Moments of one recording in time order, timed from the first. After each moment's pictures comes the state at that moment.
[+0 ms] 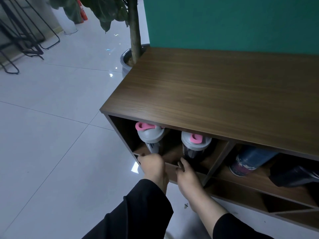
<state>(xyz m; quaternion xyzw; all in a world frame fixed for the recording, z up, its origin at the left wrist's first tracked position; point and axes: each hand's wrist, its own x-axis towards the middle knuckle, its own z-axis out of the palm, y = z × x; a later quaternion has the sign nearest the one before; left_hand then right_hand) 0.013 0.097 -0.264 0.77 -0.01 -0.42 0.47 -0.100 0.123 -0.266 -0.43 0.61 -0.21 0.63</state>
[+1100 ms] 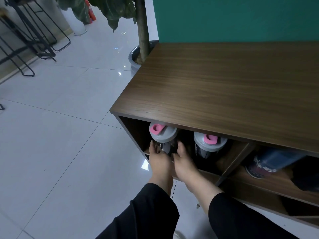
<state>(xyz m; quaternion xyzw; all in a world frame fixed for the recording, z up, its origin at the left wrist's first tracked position) 0.022 0.095 -0.258 0.71 -0.09 -0.41 0.57 -0.045 0.081 -0.279 -0.50 0.52 -0.27 0.64</state>
